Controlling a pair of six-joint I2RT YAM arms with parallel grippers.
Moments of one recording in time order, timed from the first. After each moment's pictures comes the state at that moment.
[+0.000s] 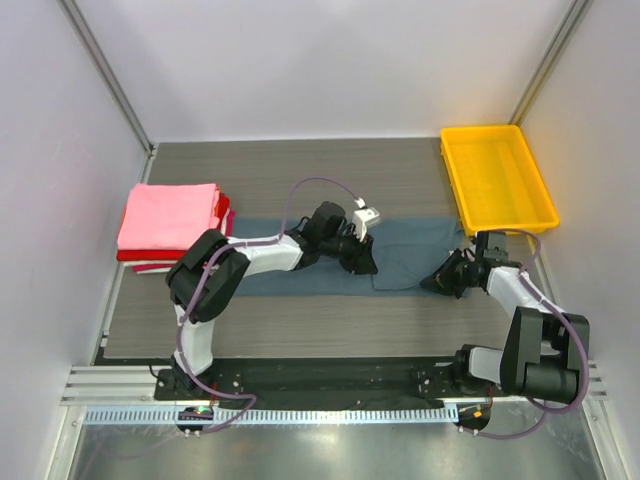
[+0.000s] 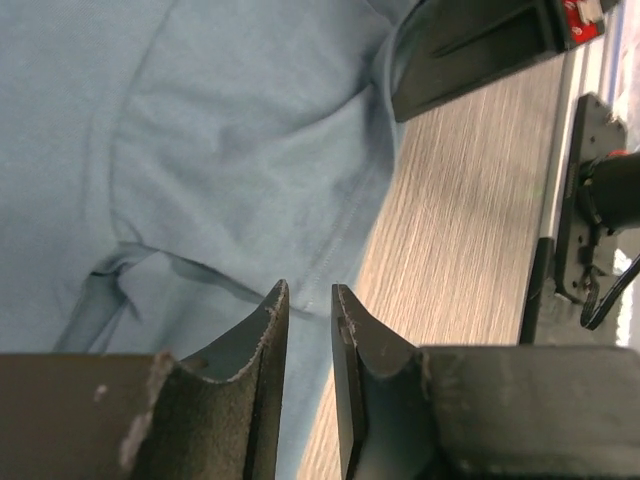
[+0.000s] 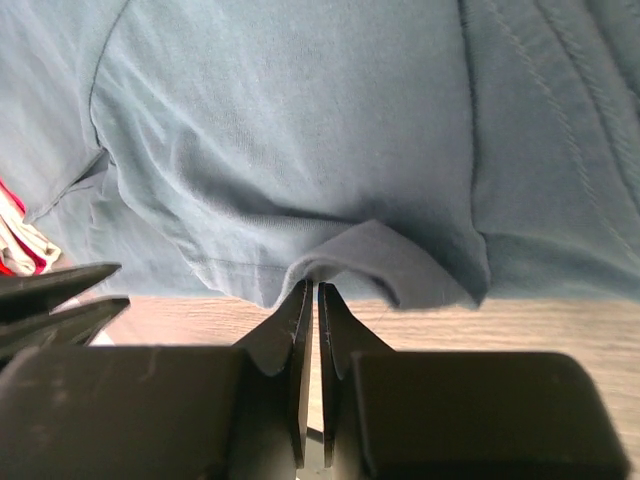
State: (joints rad) left arm -0.78 1.96 1.16 0.23 0.64 -0.19; right arm -0.19 1.23 0.53 -0.42 -0.49 0.60
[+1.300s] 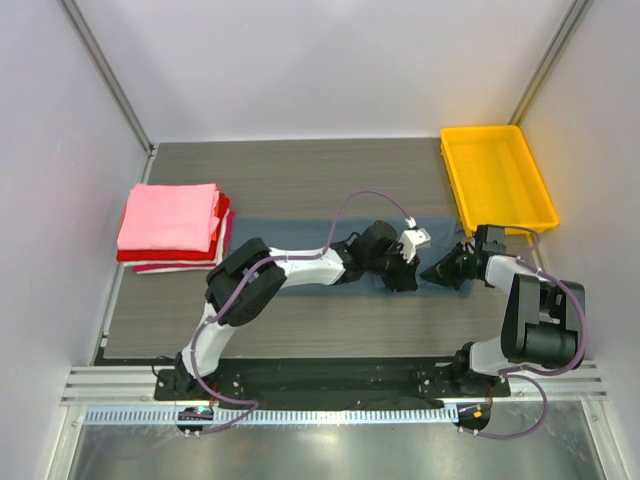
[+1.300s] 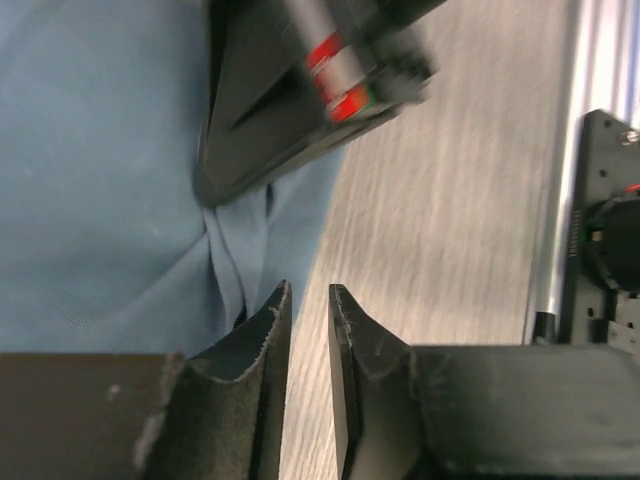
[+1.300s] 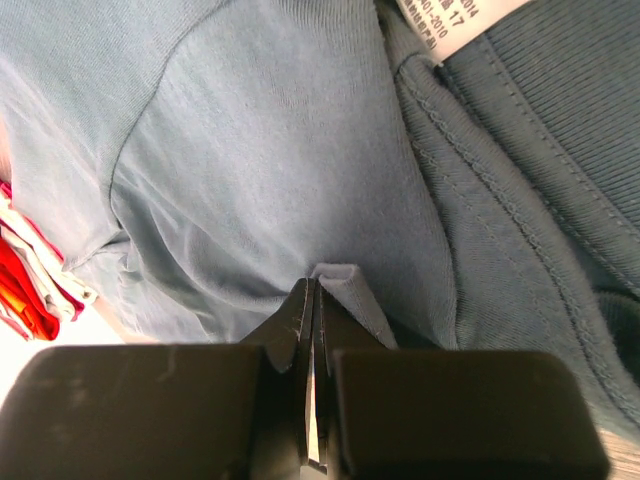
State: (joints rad) left arm -1.01 2.12 1.43 0.16 0.45 -0.14; right arm -0.21 1.43 0.57 -0.25 -0.49 0.68
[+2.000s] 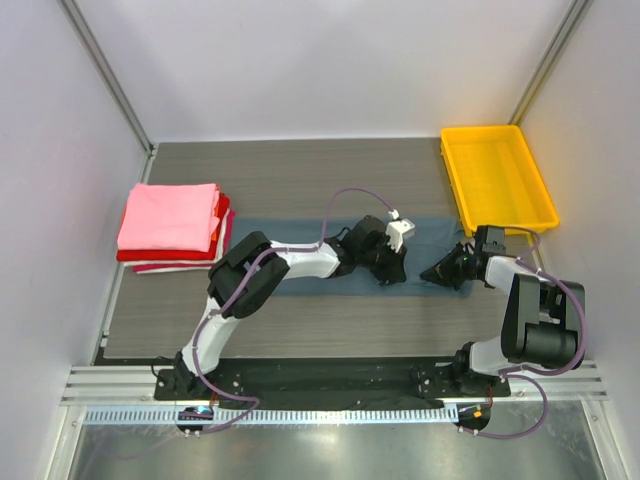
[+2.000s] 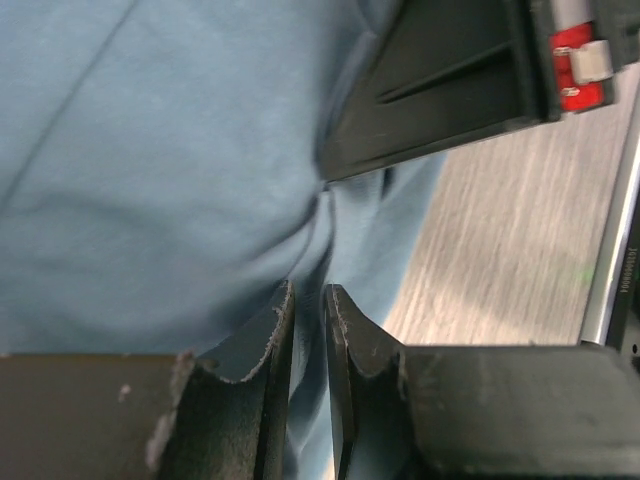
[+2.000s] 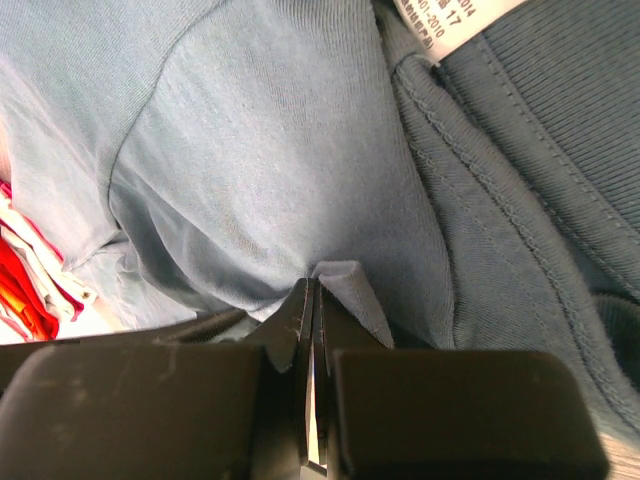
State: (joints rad) left arm -0.95 2.19 1.41 0.20 0.42 -0.26; right arm -0.21 1.43 0.56 -0.24 -0.49 0.68
